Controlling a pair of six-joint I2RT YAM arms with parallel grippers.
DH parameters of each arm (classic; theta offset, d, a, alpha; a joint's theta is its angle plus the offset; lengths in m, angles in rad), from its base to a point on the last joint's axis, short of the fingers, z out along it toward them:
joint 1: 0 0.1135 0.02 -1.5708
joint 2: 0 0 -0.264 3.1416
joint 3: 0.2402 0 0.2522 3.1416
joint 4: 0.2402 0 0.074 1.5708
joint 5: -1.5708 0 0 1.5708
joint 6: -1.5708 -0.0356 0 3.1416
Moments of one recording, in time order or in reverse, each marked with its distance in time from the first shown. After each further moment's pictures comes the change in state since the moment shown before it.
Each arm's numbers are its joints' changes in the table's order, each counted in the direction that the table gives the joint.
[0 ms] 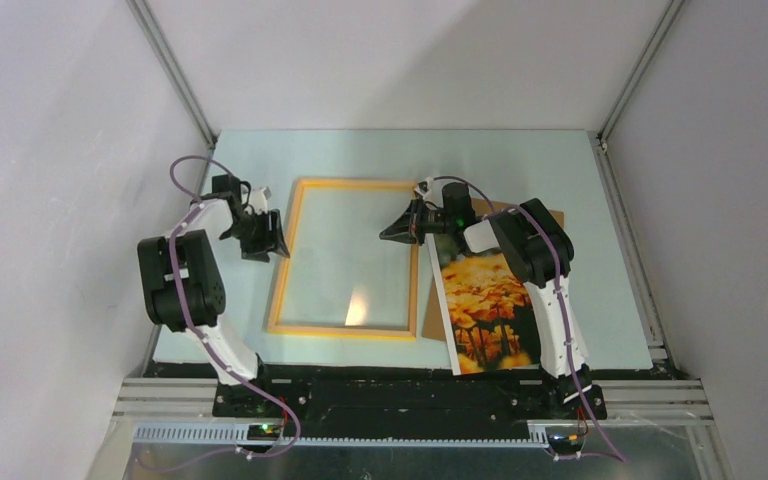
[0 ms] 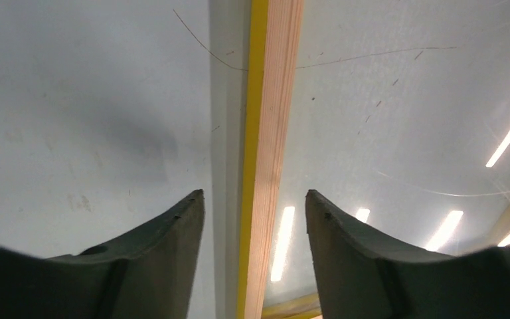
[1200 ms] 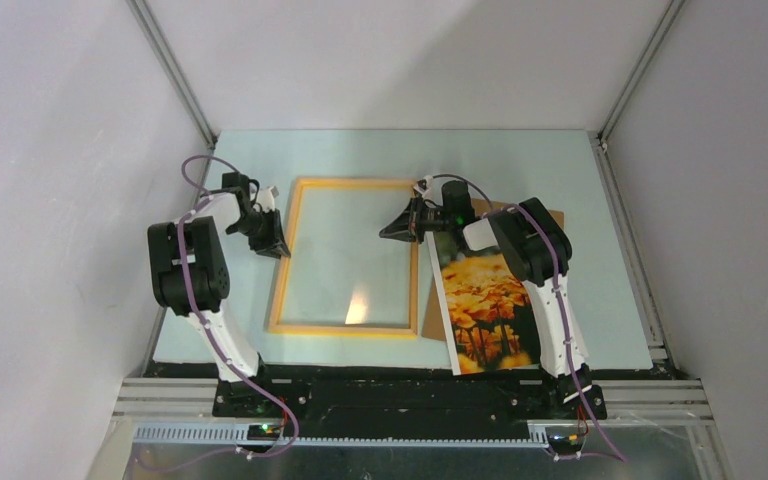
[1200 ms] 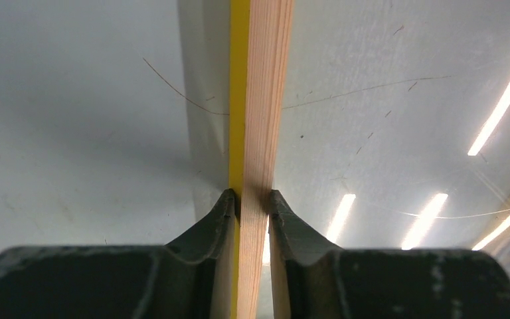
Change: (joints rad) left arm -0.031 0.122 0.069 -0.002 -0.029 0.039; right arm -0.004 0.019 0.034 0.007 0.015 0.005
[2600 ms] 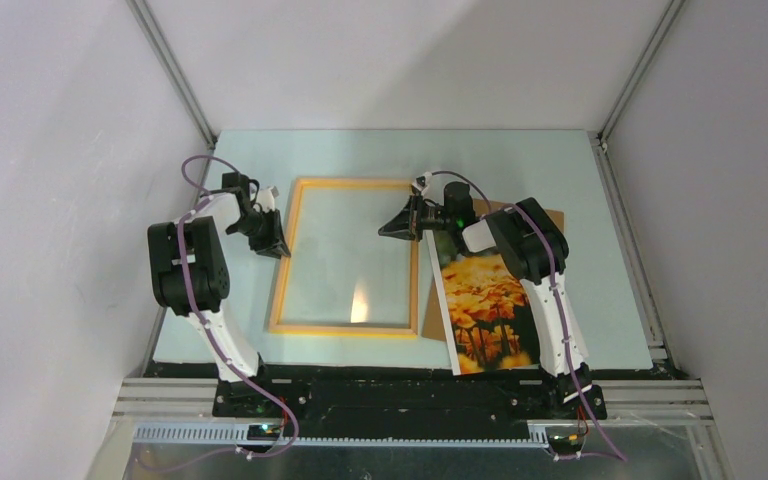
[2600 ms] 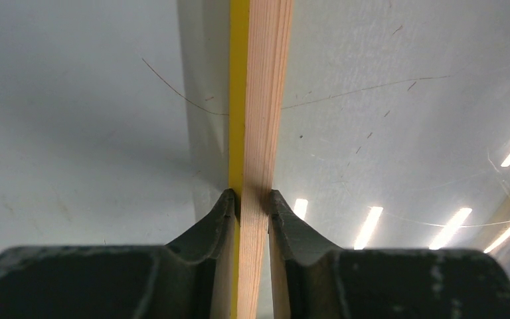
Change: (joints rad) left arm 0.000 0.000 0.000 -0.001 -0.002 0.000; right arm -0.003 0.037 0.005 -0.174 0.047 -0.049
